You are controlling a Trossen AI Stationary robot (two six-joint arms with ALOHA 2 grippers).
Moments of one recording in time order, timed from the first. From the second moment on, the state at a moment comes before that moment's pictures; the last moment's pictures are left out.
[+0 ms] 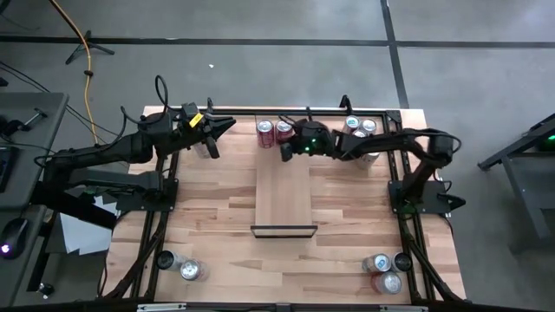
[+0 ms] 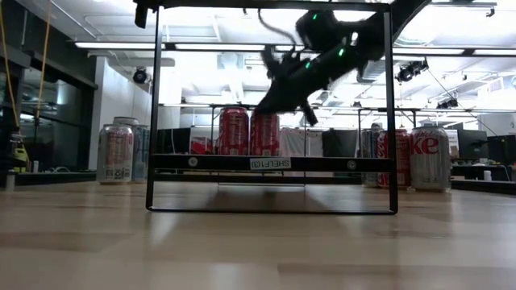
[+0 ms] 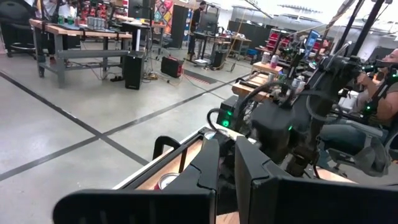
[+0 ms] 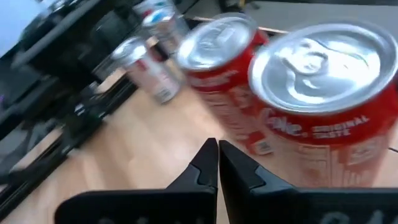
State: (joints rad) left arm 0.22 0.81 0.81 -0.03 -0.28 -0.21; right arm -0.28 1.69 0.99 0.27 0.09 0.59
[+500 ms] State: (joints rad) left arm 0.22 0.81 0.81 -0.02 -0.28 -0.17; right arm -0.31 1.02 0.99 -0.36 0.19 0.35
